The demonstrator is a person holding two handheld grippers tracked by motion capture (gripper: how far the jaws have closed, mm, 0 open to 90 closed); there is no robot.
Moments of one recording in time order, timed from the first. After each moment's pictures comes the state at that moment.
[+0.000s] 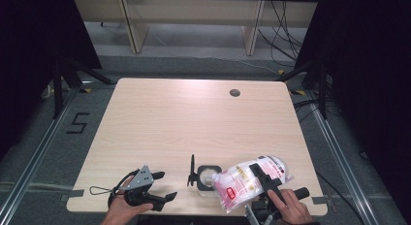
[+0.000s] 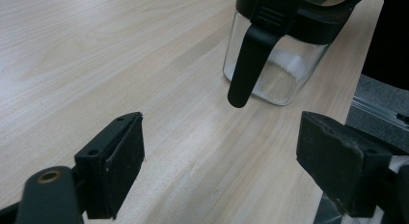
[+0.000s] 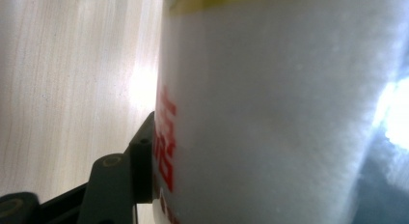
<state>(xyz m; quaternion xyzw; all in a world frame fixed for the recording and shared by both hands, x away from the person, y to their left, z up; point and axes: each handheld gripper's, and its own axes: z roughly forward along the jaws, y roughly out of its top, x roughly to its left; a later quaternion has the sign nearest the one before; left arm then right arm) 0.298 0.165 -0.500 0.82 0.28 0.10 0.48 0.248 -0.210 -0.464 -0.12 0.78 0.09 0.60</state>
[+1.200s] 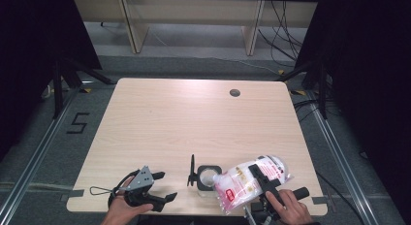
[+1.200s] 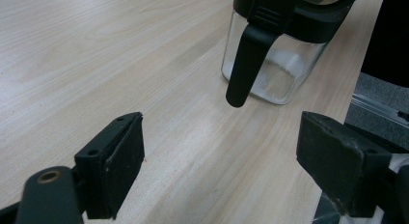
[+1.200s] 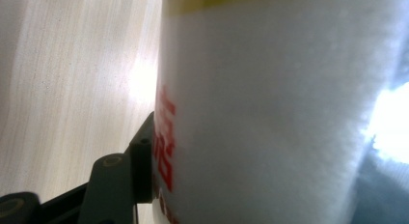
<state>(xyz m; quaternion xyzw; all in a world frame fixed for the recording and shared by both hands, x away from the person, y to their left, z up) 0.297 0.163 -0.501 0.82 0.29 0.10 0.49 0.248 -0.208 -0.465 -0.16 0.77 0.06 0.61</state>
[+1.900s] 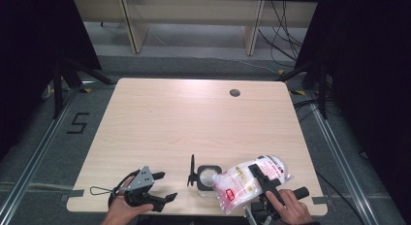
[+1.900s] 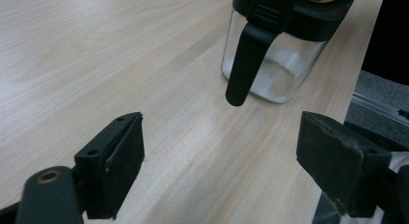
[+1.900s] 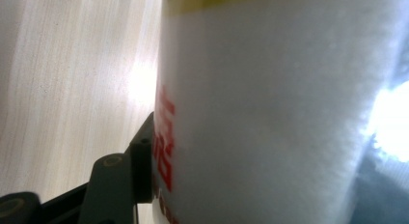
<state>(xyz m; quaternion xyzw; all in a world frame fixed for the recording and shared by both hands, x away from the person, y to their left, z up) 0.295 0.162 -0.501 0.82 0.29 0.10 0.49 0.249 -0.208 -0.464 -0.17 0.77 0.07 0.62</state>
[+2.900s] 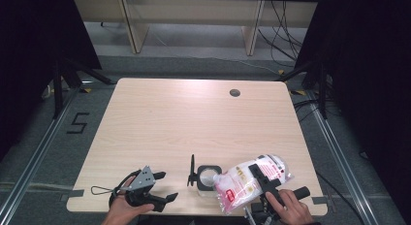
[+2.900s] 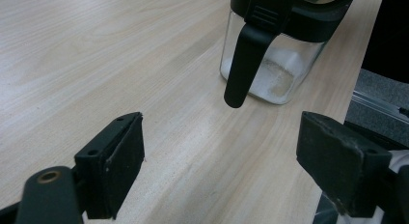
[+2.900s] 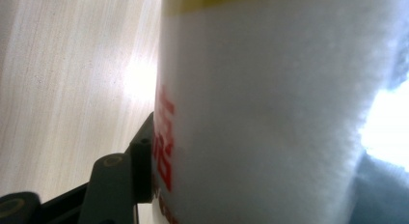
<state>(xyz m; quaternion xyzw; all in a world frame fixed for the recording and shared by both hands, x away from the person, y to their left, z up) 0.297 0.162 -0.500 0.83 0.28 0.11 0.47 0.249 -0.208 -0.464 -0.19 0.76 0.06 0.63</state>
